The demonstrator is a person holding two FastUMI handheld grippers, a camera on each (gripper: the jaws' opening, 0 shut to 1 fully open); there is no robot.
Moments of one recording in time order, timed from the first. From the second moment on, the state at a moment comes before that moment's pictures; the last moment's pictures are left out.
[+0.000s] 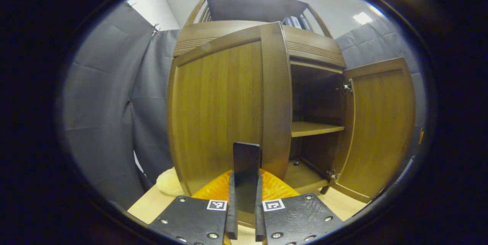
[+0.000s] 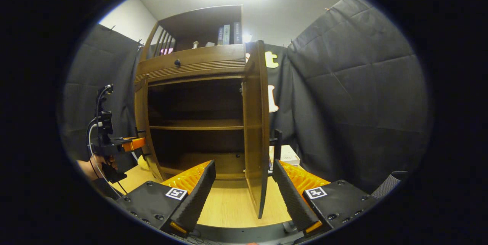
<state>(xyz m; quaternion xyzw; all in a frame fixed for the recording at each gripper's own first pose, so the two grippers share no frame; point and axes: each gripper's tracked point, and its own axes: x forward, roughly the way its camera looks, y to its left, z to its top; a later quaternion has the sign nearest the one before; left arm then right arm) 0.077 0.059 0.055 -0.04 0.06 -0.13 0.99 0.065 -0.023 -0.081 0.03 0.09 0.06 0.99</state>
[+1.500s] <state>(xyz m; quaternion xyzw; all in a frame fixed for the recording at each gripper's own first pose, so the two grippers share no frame) 0.024 0.166 0.117 -0.02 0.07 0.01 1.00 0.106 0.093 -0.073 0.03 0.08 0.21 0.97</state>
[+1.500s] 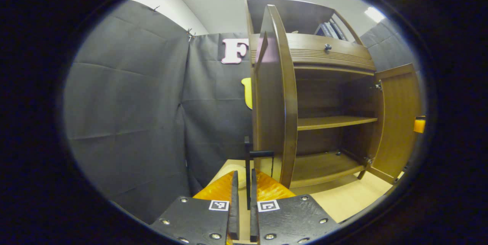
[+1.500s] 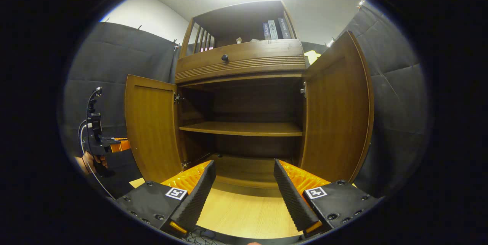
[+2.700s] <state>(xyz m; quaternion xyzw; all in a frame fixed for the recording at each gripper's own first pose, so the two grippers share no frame) -0.186 0.139 0.234 0.00 0.00 0.03 1.00 0.014 -0.001 -0.024 0.02 0.03 0.12 0.99</state>
